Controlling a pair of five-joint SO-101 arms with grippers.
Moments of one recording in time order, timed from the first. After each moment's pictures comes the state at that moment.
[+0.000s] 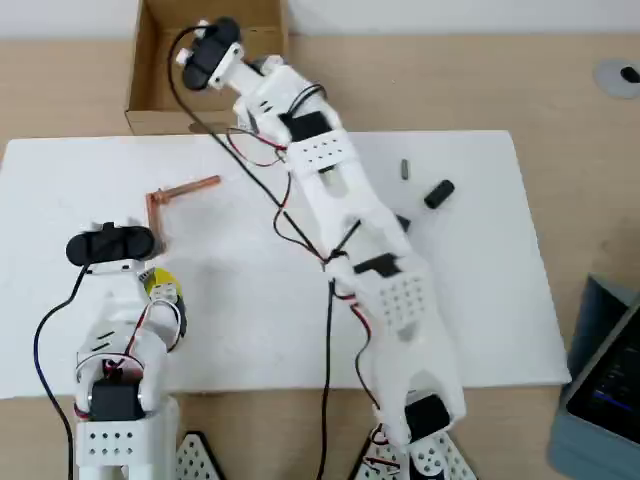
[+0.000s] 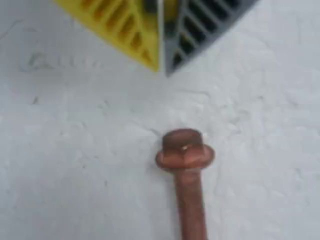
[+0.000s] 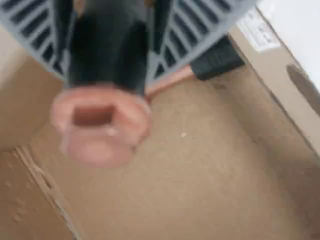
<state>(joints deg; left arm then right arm) -5.5 -104.3 96.3 52.9 -4.2 -27.8 49.2 -40.6 27.3 29.6</state>
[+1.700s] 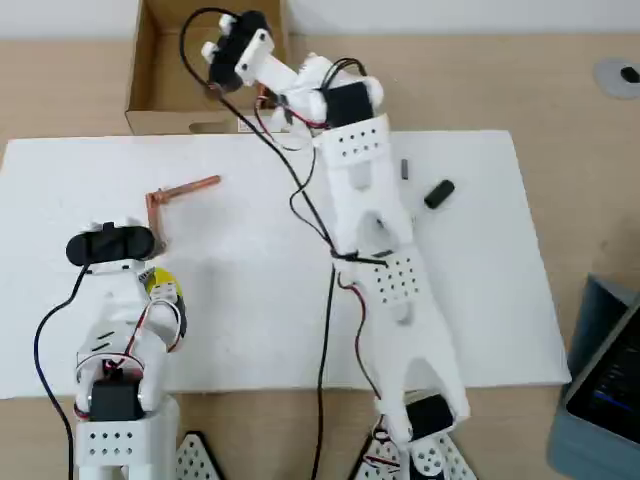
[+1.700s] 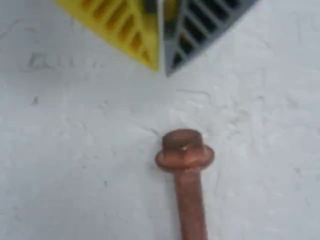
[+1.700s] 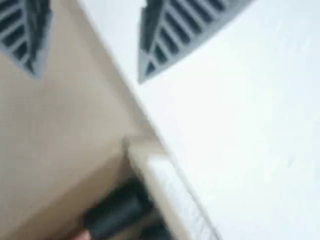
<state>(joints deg) -5.5 -104.3 96.3 52.9 -4.2 -22.7 60.0 -92.5 90.1 32.3</state>
